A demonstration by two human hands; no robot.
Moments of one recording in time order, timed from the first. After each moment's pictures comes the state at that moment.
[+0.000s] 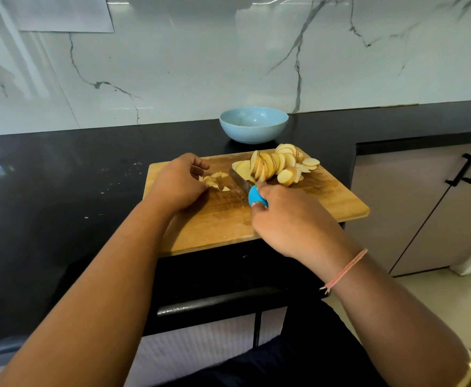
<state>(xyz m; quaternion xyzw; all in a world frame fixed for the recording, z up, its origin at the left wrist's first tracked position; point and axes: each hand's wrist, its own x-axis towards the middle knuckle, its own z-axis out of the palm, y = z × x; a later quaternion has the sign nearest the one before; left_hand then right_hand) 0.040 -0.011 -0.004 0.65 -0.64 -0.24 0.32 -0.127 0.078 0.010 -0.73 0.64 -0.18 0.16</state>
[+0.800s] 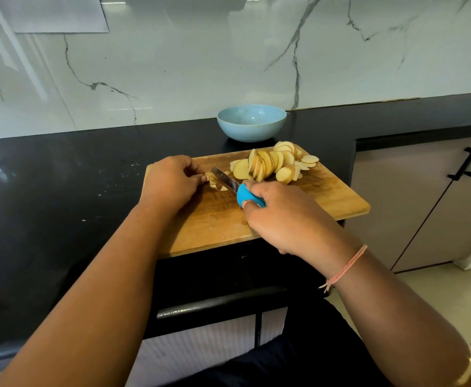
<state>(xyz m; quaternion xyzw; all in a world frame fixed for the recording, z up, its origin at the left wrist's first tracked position) 0.044 -0.017 -0.009 0.66 -0.66 -0.16 0.31 -0.130 0.071 0.007 -0.73 0.61 -0.19 0.22</state>
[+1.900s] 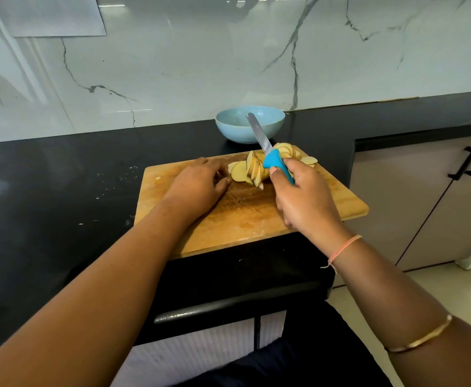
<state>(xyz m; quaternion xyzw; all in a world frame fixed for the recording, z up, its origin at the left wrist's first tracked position) 0.018 -0.026 -0.017 0.60 -0.78 -0.01 0.19 -0.154 0.034 -0.019 -0.63 0.58 -0.46 0.22</state>
